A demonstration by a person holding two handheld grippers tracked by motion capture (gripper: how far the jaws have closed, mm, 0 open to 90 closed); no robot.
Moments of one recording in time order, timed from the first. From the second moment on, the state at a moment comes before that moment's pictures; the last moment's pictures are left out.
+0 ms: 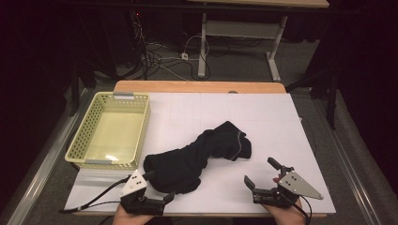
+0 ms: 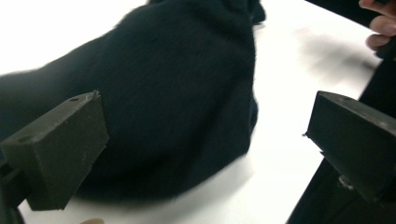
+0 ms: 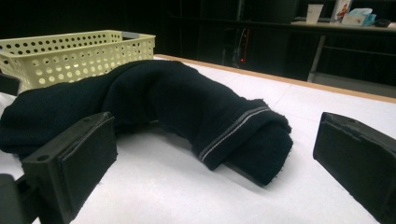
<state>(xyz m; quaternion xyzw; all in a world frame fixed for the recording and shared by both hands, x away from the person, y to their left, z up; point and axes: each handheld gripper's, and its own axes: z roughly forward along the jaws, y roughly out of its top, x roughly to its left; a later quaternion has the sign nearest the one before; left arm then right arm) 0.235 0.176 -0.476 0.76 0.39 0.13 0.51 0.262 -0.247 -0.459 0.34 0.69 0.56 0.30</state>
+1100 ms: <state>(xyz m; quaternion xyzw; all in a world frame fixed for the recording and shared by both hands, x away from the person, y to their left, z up) 0.274 0.156 -0.473 0.77 0.36 0.10 0.52 0.225 -0.268 -0.464 0.38 0.68 0.53 0.33</state>
